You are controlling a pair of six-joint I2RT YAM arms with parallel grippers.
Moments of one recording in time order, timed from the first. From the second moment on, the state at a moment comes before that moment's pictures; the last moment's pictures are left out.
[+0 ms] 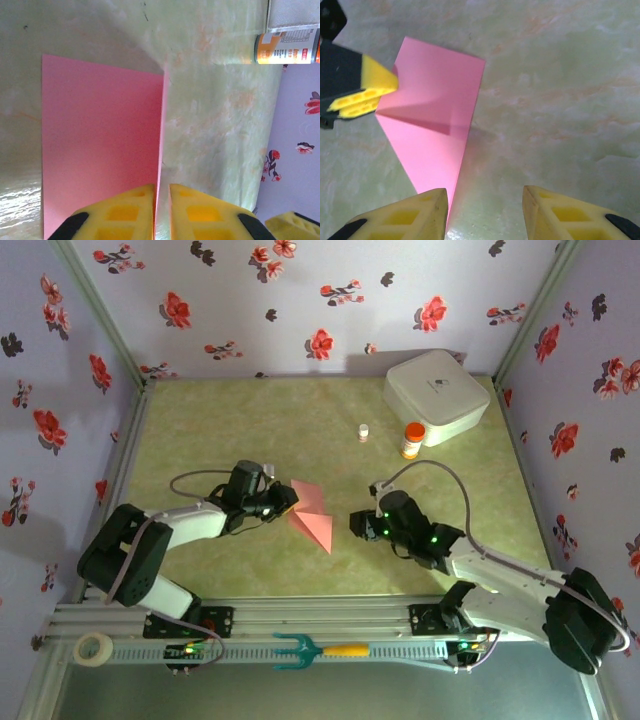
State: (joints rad) left arm -0.57 1.50 0.58 0.21 0.41 -1.07; right arm 0.83 1.00 0.45 -0.13 0.02 0.58
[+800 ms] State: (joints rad) left arm -0.57 1.50 0.58 0.26 0.41 -1.10; right arm 1.25 1.56 0.61 0.17 0.55 0.18
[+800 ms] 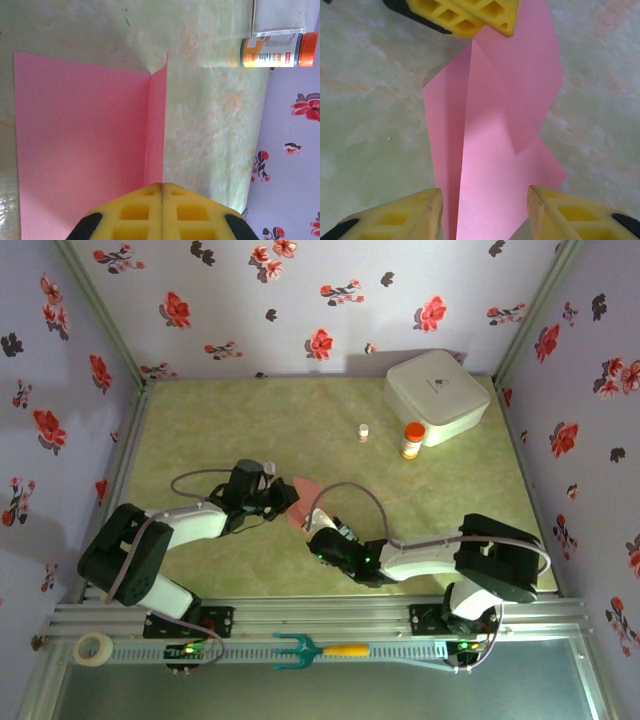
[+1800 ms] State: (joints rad) left arm -0.58 1.50 0.58 0.26 0.41 -1.10; right arm 1.25 1.65 0.62 0.22 0.62 0.17
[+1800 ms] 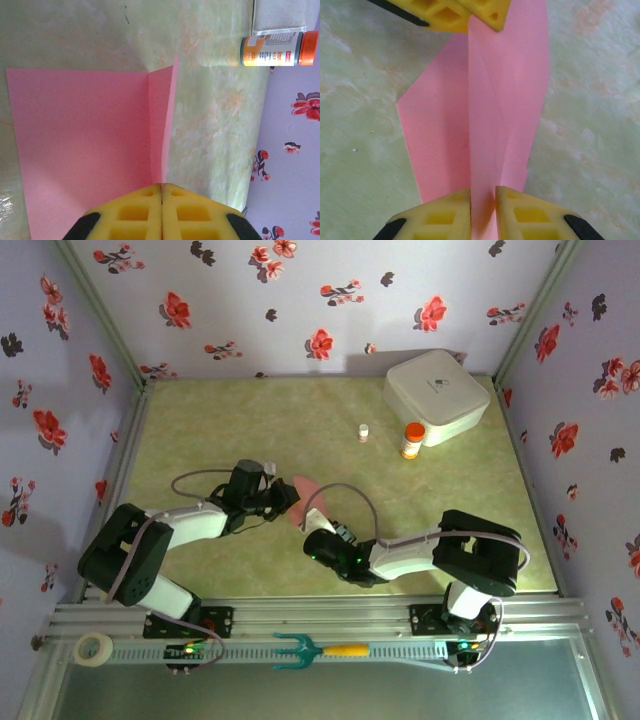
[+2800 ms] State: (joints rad) left arm -0.57 1.54 0.63 0.20 0.42 -1.09; right arm 1.20 1.61 0.53 0.32 0.51 0.23
